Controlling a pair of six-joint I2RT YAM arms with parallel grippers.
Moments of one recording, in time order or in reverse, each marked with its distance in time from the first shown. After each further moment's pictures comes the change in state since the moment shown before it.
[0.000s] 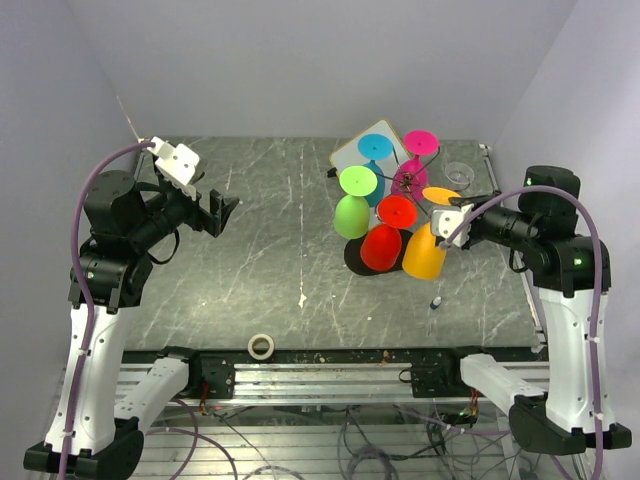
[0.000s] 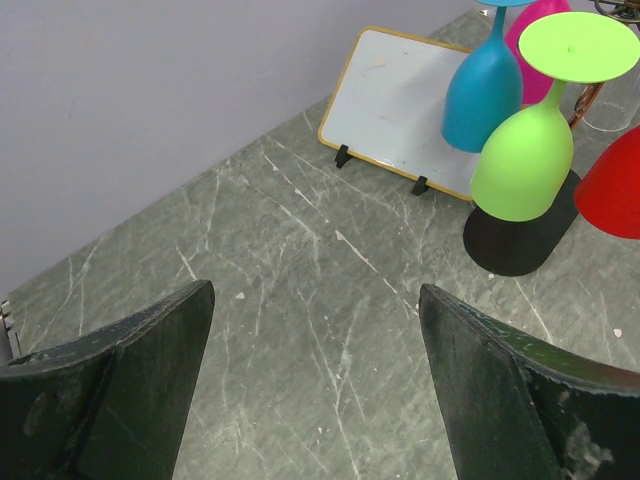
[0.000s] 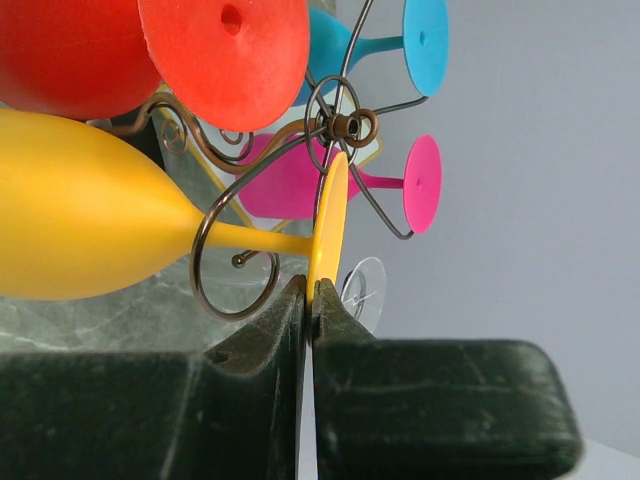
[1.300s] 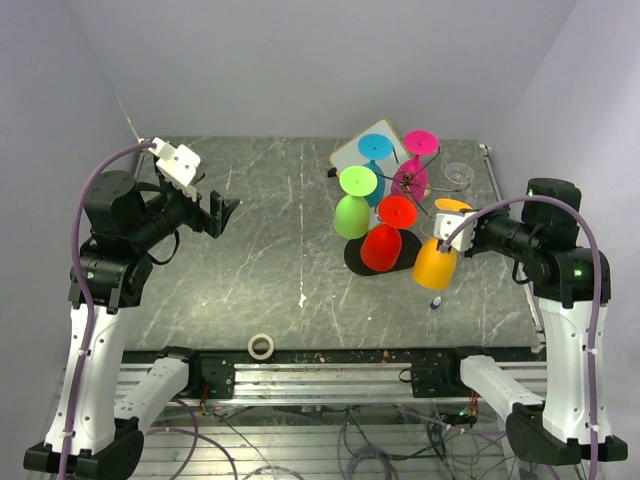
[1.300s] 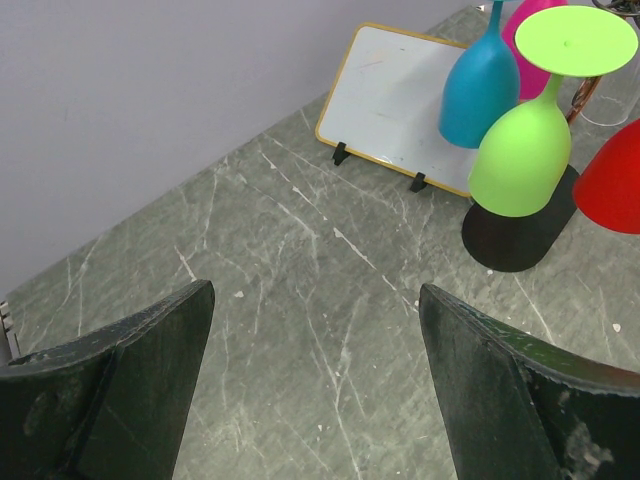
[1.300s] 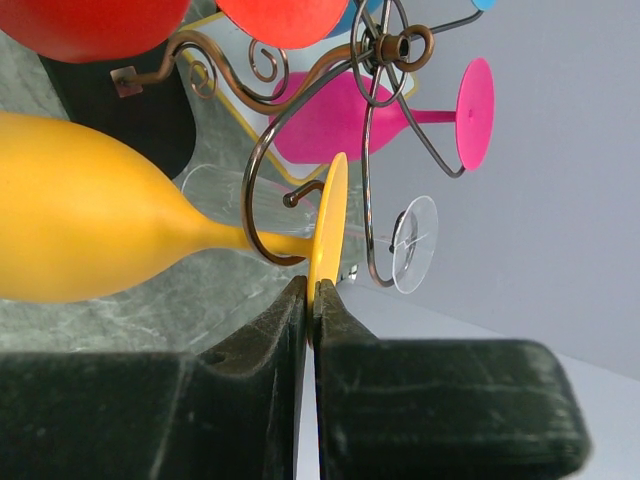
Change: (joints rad) left arm 0.000 0.000 0.000 -0.008 0.007 0.008; right arm -0.041 -0.060 -0.061 -0.034 0.092 0.043
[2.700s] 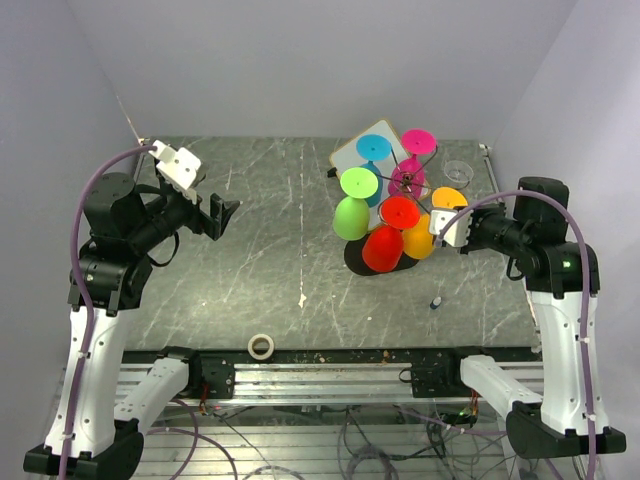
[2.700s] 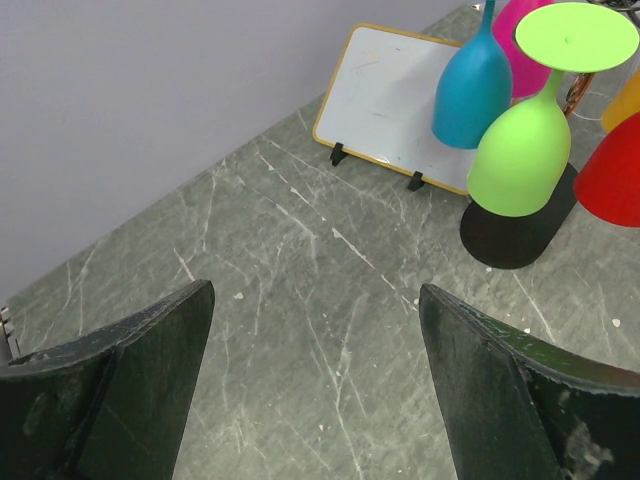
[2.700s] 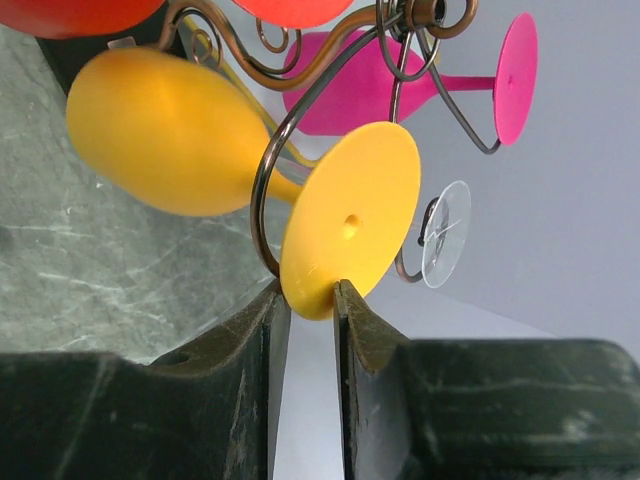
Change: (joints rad) left arm 0.000 -0.011 -0.007 0.000 0.011 0.011; right arm 0.000 0.012 -0.062 0.046 0.051 0.003
